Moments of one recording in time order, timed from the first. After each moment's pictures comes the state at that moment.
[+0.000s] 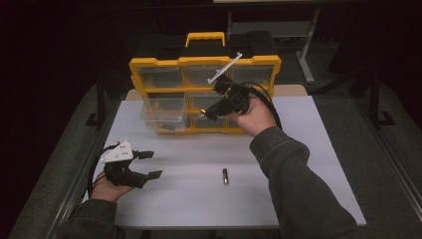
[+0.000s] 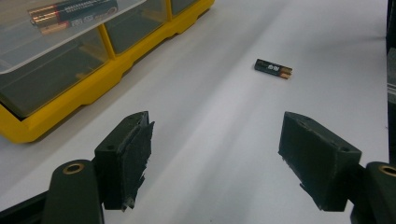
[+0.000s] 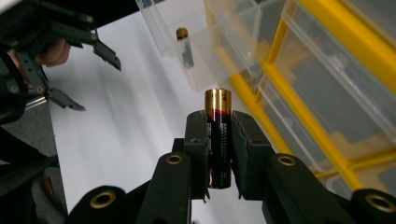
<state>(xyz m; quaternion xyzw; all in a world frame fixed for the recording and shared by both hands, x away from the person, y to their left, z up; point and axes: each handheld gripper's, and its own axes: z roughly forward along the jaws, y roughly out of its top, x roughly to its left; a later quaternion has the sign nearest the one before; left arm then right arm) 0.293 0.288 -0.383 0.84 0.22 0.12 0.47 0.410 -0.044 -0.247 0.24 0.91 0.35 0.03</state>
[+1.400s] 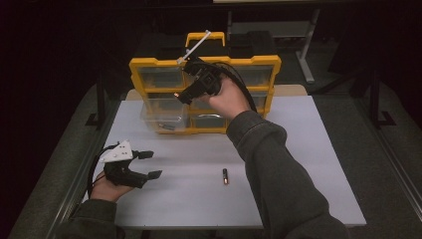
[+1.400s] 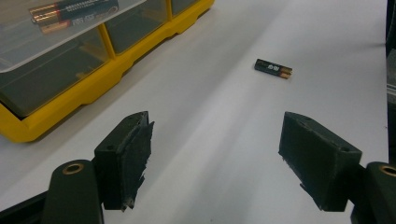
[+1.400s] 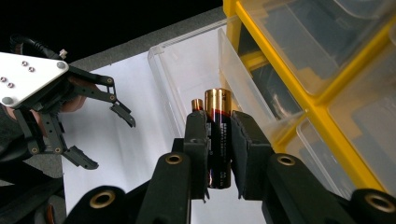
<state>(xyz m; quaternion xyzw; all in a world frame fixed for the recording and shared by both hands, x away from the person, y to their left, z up) 0.294 0.291 -0.382 0.85 0.22 0.12 0.46 0.433 0.018 -0.210 0.20 0.91 0.36 0.03</state>
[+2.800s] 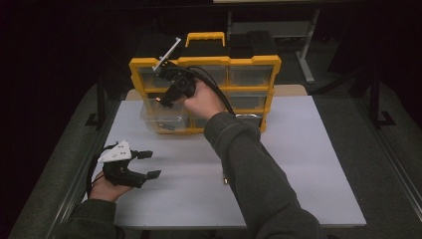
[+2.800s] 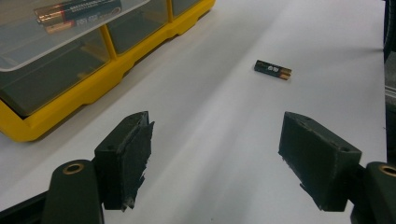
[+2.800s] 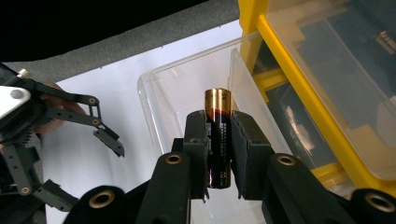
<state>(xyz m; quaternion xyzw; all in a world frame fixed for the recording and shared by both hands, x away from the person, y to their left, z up) 0.293 0.292 -0.382 0.85 0.22 0.12 0.47 0.450 0.078 -0.233 0.20 0.92 0.34 0.03</state>
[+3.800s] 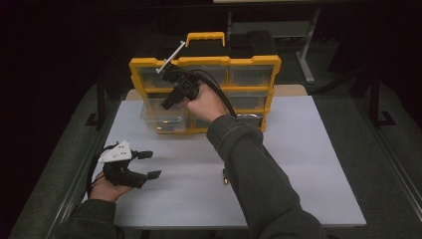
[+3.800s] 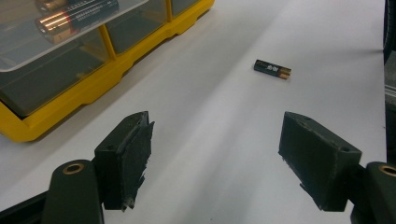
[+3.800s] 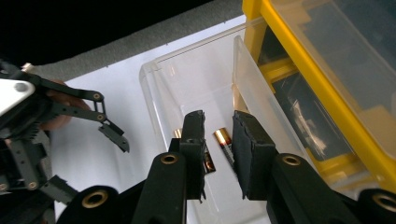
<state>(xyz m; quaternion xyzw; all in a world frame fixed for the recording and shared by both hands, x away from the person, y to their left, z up) 0.292 0.291 -0.383 0.84 0.23 0.12 0.47 0.448 0.066 -0.238 0.20 0.91 0.35 0.01</state>
